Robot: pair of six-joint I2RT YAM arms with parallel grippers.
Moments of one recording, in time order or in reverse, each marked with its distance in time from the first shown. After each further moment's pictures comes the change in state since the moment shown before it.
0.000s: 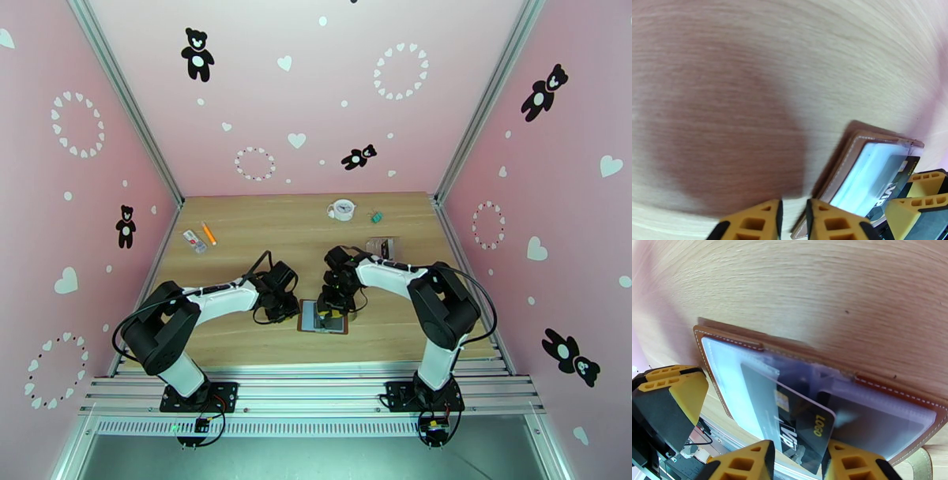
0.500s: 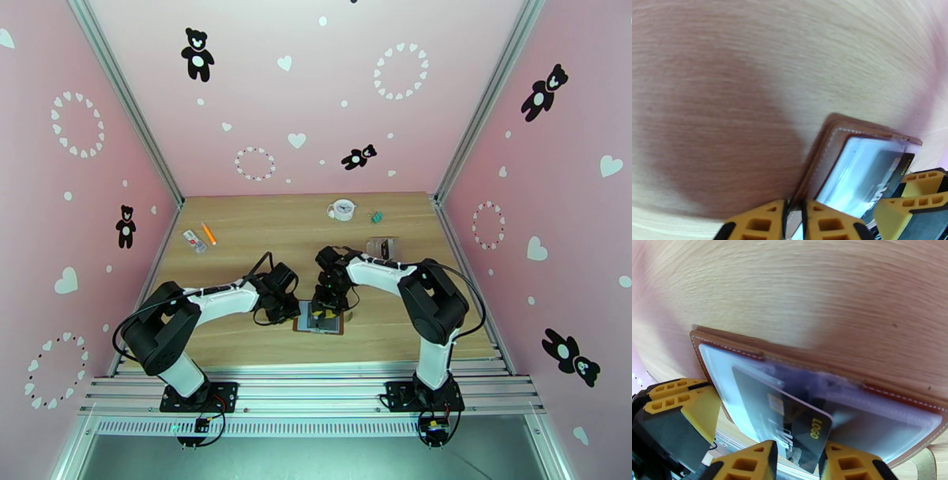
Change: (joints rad) left arm -0.004 0.000 -0.010 0.016 0.008 -0.008; right arm 0.051 0.073 0.105 -0.059 0.026 0.050
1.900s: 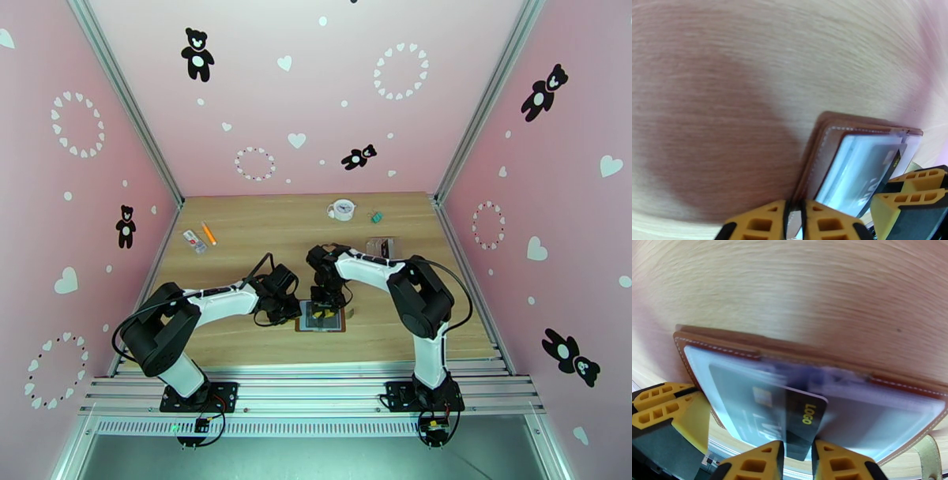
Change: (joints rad) left arm -0.009 -0.006 -0.021 0.042 0.007 0.000; right arm 0.043 0.081 0.129 -0.146 0.079 -0.057
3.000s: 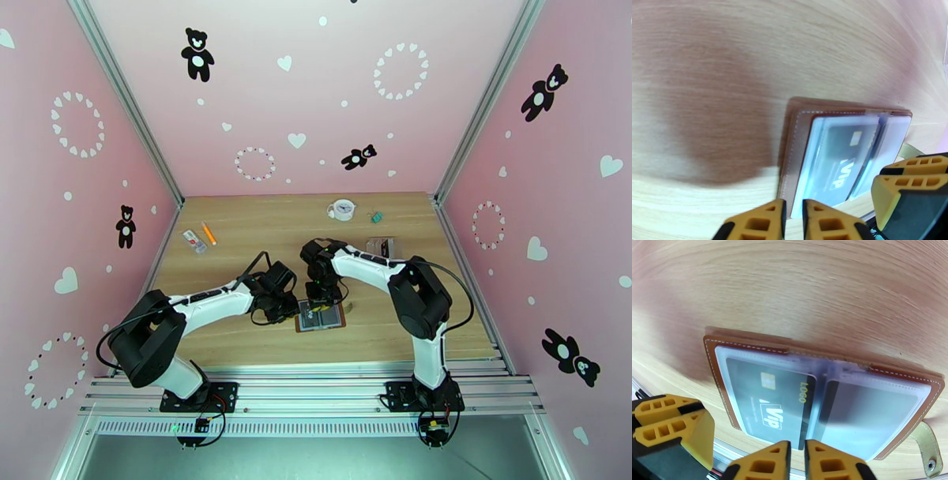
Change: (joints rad) left arm -0.001 -0.081 0.021 -0.088 -0.016 -0.031; right arm 0.020 -0.003 0.084 -0.045 0.073 -0.082
